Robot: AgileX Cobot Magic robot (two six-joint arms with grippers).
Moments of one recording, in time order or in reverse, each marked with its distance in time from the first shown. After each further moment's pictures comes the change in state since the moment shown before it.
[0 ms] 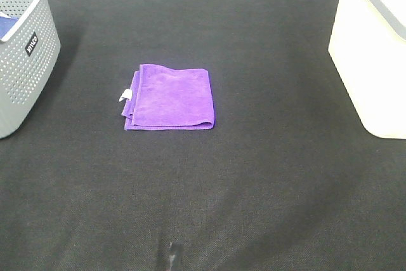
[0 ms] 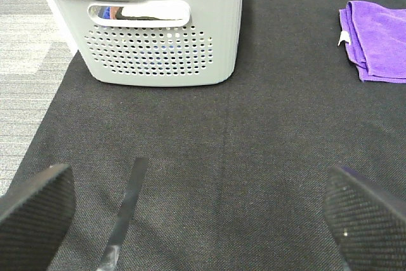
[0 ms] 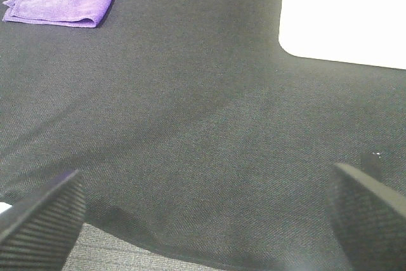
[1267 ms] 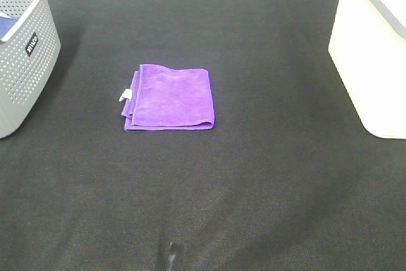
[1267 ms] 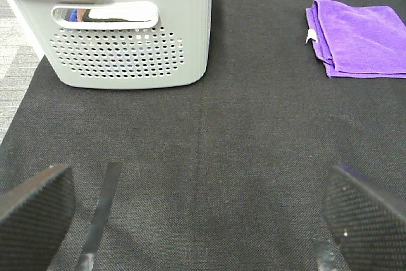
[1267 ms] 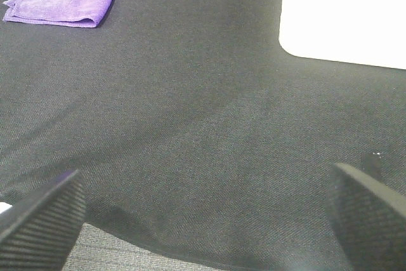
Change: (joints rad) left arm 0.000 0.000 0.000 0.000 0.000 0.000; right arm 0.000 0.000 0.000 0.000 0.000 0.000
